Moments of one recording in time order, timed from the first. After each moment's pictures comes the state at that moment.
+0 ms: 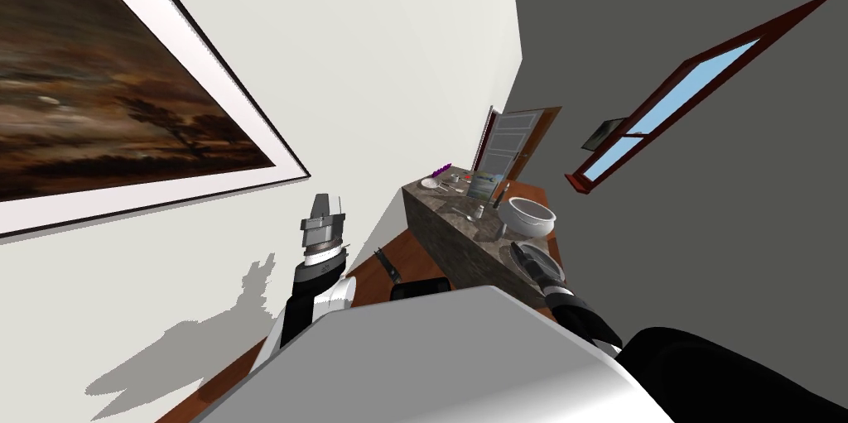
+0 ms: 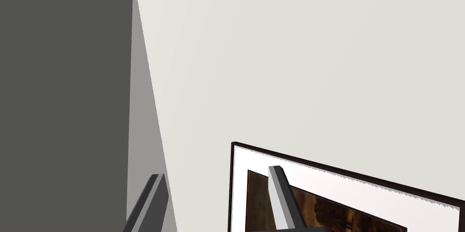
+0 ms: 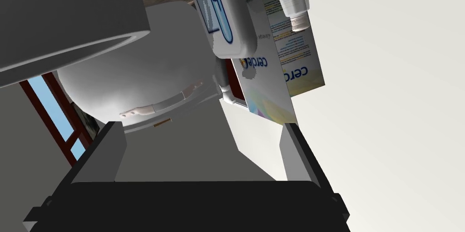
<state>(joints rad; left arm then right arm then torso) 0.53 -0.03 -0.03 -2.33 -0.10 -0.57 -0.17 1.00 -0.24 -0.31 -2.16 0.60 0.01 0.02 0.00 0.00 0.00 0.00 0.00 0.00</state>
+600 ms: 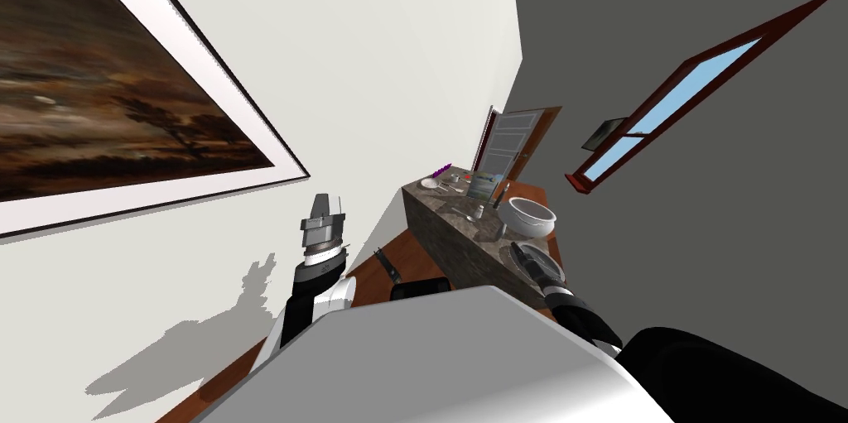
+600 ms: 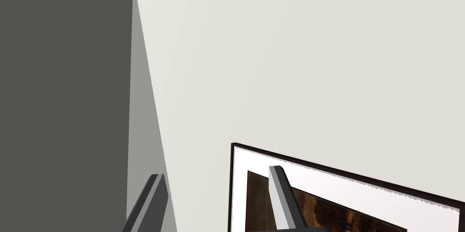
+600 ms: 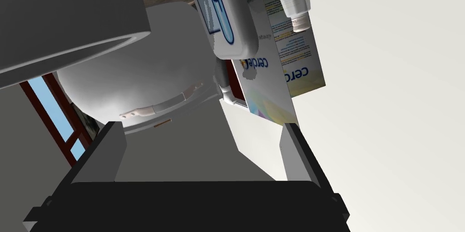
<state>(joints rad) 0.53 -0.03 -0.03 -2.33 -0.10 -0.57 -0.17 1.00 -0.24 -0.31 -2.16 0.60 0.01 0.02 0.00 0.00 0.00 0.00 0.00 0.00</state>
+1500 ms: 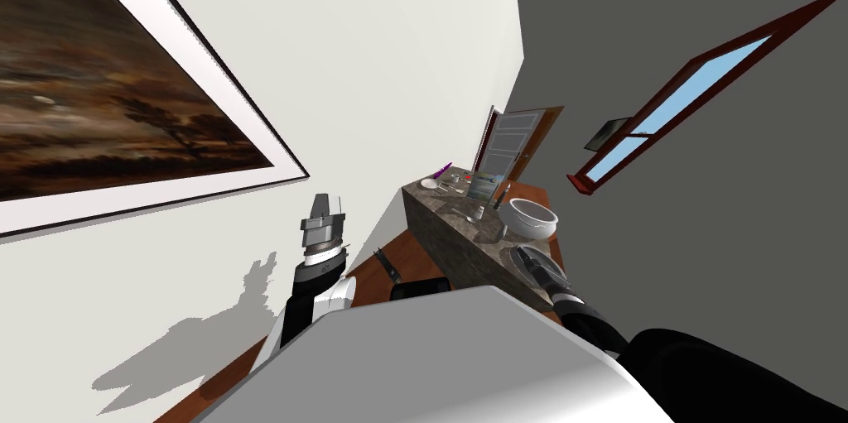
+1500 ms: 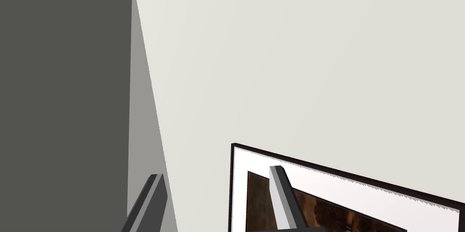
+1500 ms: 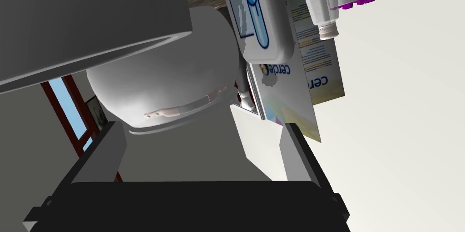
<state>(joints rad) 0.53 -0.03 -0.03 -2.33 -0.10 -0.57 -0.17 1.04 -0.25 -0.32 -2.16 0.59 0.04 0.02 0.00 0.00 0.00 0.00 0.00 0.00</state>
